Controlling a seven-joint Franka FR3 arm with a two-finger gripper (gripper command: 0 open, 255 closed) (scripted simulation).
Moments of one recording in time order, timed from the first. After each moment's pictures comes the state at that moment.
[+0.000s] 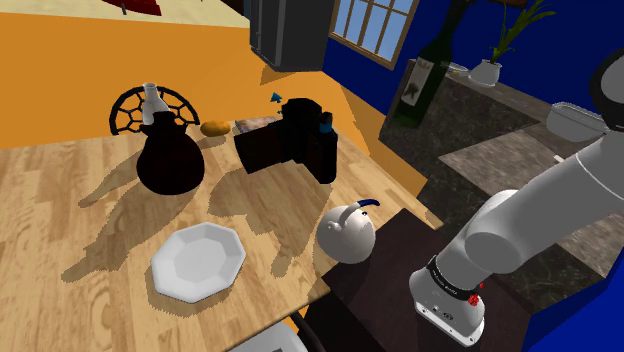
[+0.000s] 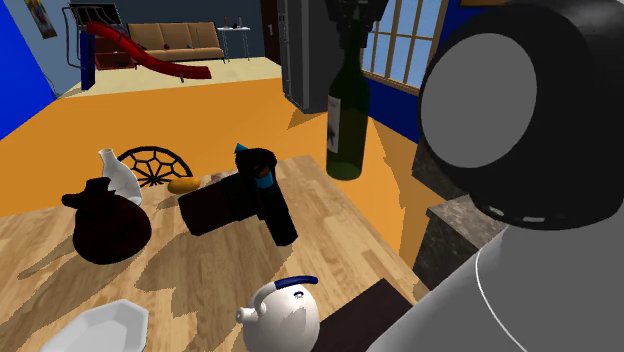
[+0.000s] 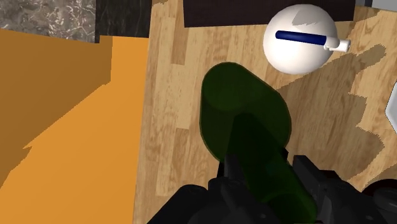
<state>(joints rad) 0.02 -0.23 -0.32 -1.27 -0.07 1.09 -0.28</state>
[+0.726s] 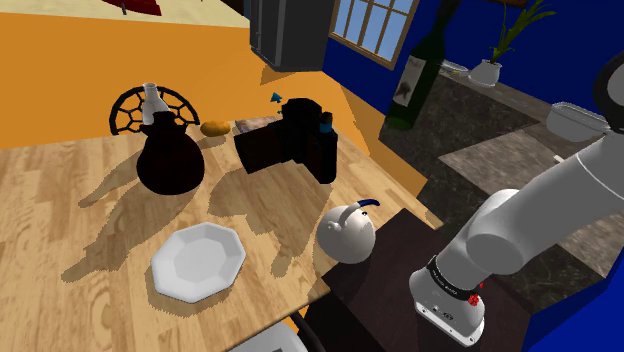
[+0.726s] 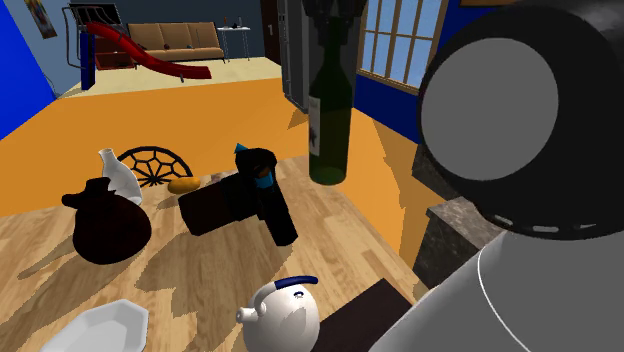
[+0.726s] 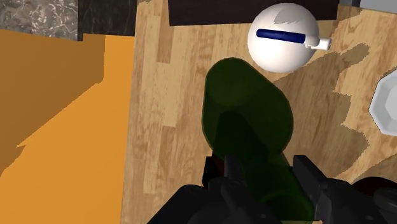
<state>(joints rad) 0.06 -0.24 -0.25 -1.25 -0.06 1.07 -0.18</state>
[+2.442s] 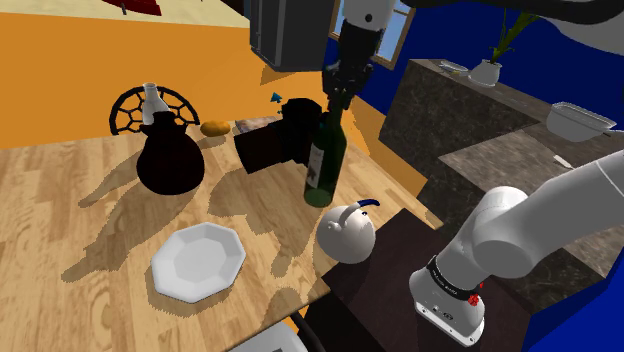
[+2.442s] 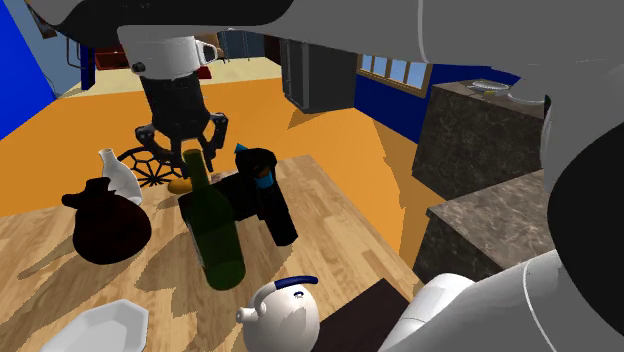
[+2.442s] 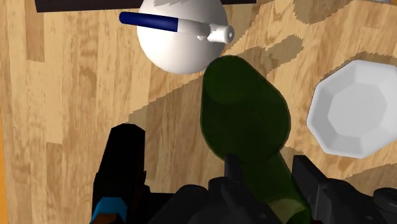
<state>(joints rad) 0.20 -0.39 0.16 -1.97 0.04 1.63 0.39</state>
